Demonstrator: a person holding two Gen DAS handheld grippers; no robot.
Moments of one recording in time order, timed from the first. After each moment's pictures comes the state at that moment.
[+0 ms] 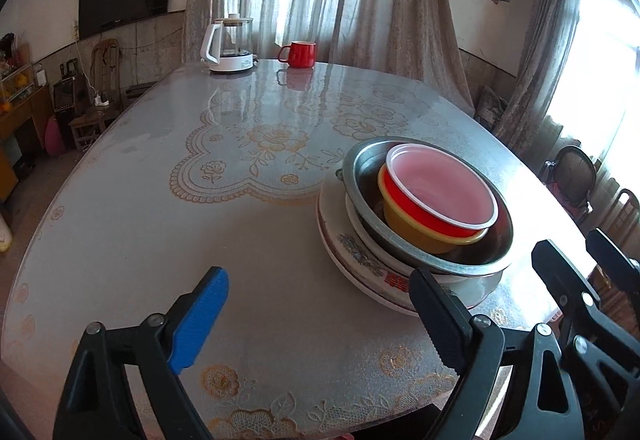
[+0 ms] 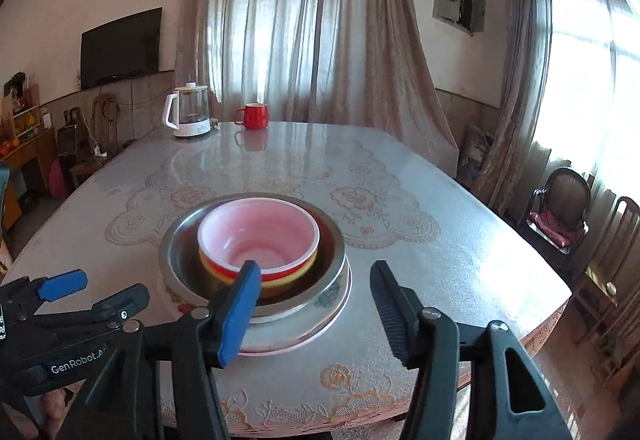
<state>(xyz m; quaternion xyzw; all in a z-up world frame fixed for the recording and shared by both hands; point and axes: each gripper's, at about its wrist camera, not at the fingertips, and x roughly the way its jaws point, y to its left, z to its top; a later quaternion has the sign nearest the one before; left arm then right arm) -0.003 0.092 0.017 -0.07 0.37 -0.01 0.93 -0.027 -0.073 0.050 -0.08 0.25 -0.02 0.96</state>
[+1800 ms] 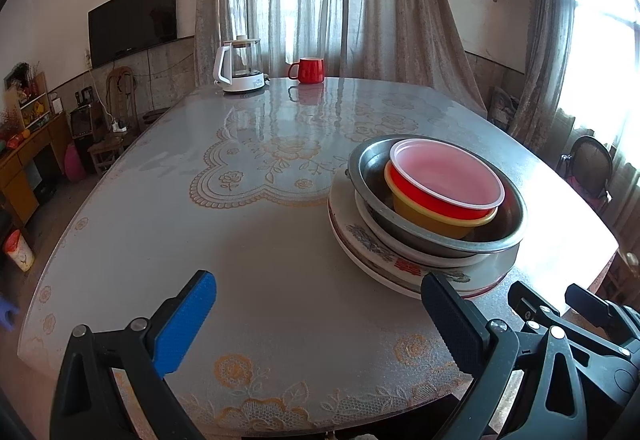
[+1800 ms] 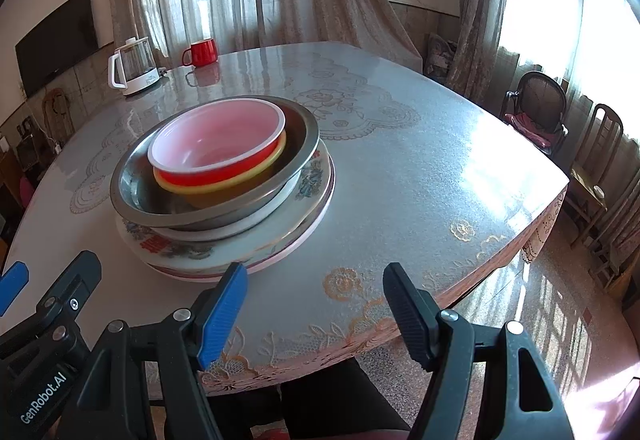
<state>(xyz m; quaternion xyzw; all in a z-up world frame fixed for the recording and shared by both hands) -0.018 0.085 0.009 -0.03 0.33 0.01 0.94 -0.010 -0.097 0.003 0.03 0.39 -0.09 0.92</state>
